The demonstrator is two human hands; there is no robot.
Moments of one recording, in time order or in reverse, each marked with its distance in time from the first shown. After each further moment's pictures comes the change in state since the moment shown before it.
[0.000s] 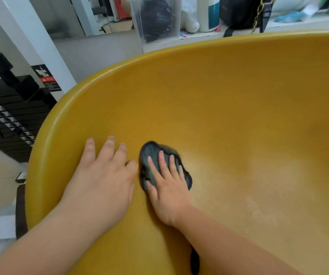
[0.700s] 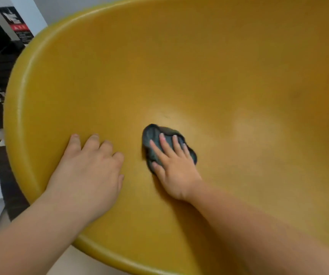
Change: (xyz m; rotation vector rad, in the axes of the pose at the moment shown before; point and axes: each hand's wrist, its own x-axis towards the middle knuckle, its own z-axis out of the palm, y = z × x) left_hand -0.051 0.033 0.006 0.045 -0.299 -0.012; right_hand -0.060 0.038 -0.006 -0.140 -0.125 0.021
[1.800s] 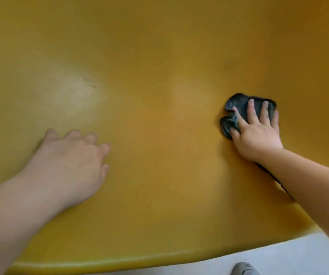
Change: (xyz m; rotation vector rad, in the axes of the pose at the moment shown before) left_hand 0.038 0.111 -0.014 -0.167 0.007 0.220; right_hand -0.149 0.264 -0.109 -0.506 -0.051 0.672
